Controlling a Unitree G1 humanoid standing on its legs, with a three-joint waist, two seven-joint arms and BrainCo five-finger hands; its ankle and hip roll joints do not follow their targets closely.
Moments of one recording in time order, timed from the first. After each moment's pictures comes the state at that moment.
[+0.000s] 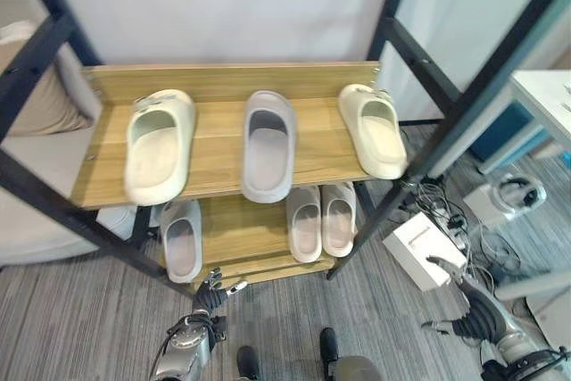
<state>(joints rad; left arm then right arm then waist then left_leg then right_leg) 0.03 0.26 -0.17 0.71 -0.33 -0.08 0.12 0.63 -0.57 -0.09 -0.44 -0.36 -0.15 0.04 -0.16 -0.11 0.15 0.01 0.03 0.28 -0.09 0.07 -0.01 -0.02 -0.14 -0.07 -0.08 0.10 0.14</state>
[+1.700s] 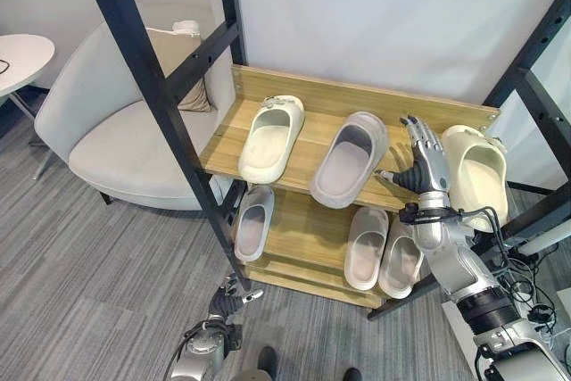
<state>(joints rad) 0.03 0.24 -0.27 0.73 -0.33 -0.10 0.17 -0.34 -0.42 0.24 0.10 -0.59 0.05 -0.53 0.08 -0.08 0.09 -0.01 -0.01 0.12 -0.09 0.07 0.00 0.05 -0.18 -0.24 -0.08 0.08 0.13</state>
